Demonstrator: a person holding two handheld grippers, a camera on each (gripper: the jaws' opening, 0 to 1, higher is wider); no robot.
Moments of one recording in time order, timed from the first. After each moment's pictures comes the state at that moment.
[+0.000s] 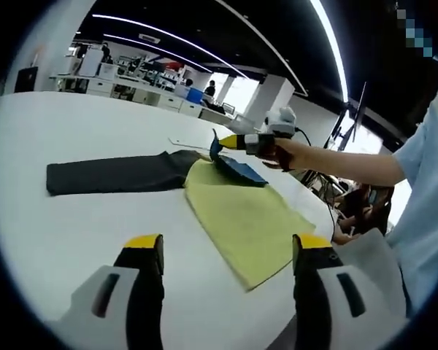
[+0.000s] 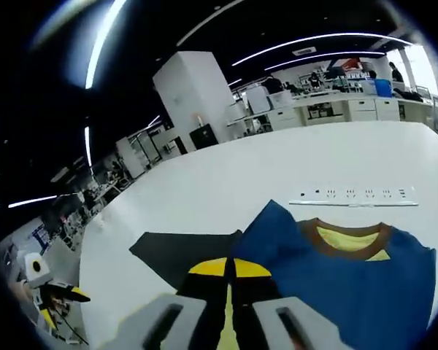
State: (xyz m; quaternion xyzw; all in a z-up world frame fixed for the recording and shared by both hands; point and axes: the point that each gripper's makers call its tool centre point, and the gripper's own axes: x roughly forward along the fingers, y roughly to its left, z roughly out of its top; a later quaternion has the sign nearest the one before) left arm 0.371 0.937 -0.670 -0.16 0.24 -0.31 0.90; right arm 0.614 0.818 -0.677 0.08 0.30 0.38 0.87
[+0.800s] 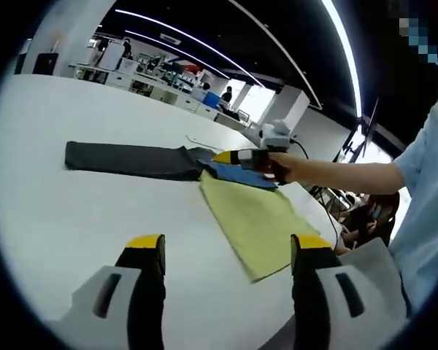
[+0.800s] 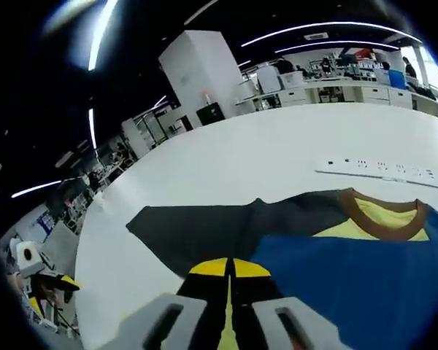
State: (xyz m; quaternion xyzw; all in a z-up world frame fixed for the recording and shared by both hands) left arm 0.362 0.960 -0.685 -0.20 0.24 -0.27 0.91; right arm 0.601 0.850 -0.723 0.06 0.34 0.41 0.85
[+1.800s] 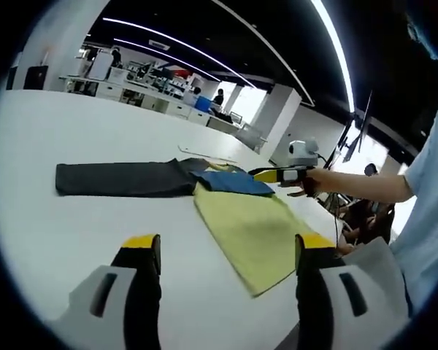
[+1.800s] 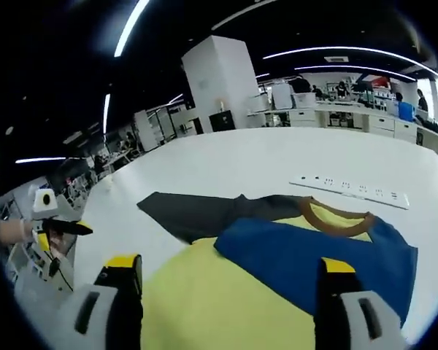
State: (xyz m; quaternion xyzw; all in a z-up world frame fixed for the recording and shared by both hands) left arm 0.381 0.947 -0.664 -0.17 0.22 -0.29 0.91; right arm 0.563 0.762 -0.693 0.00 0.28 0.42 0.86
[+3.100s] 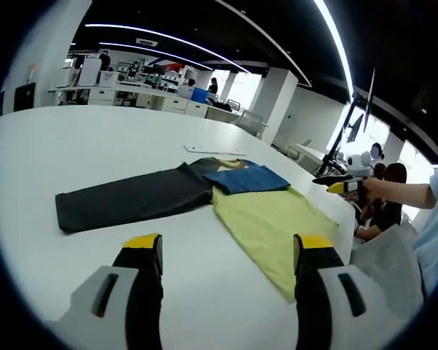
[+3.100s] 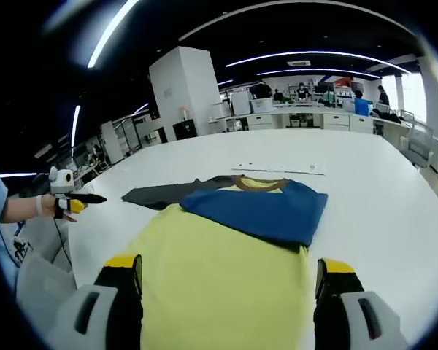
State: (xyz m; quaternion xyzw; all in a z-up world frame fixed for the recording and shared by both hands) left arm 0.435 0.967 -0.670 -0.11 0.25 -0.30 0.92; right arm 0.485 0.602 -0.683 0.02 0.29 0.31 0.91
